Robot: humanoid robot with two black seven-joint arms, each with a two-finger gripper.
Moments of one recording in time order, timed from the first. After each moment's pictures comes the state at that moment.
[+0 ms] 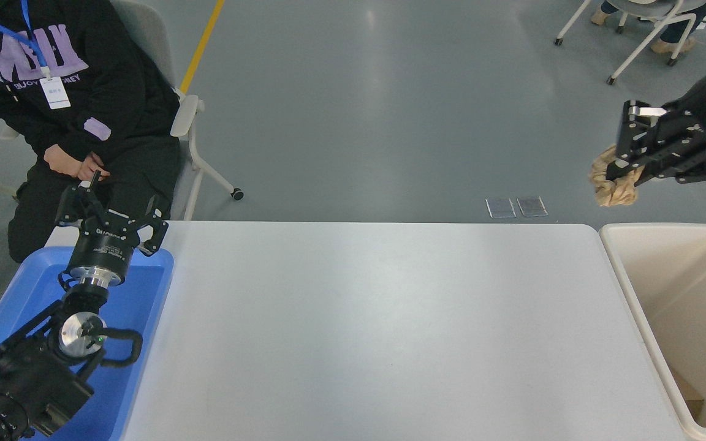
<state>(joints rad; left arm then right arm) -0.57 0.28 -0.89 -0.47 -0.07 -0.58 -0.49 2.37 -0.70 -1.46 1.26 0.07 0.79 -0.17</state>
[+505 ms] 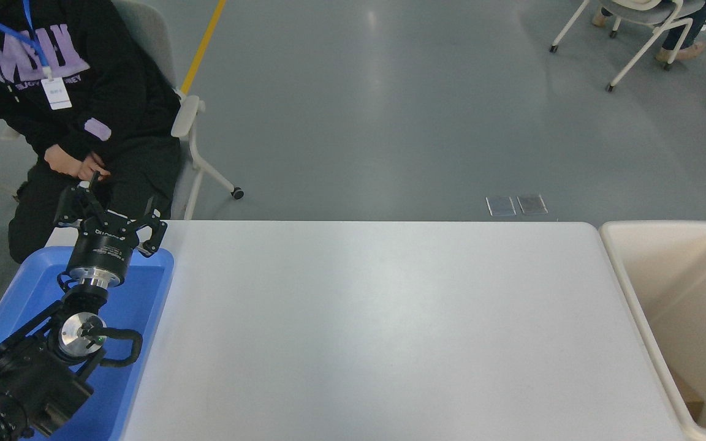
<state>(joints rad) -0.57 0.28 -0.89 -0.47 -0.07 -0.58 -0.49 1.64 -0.96 -1.16 0.92 0.07 0.54 -0.17</state>
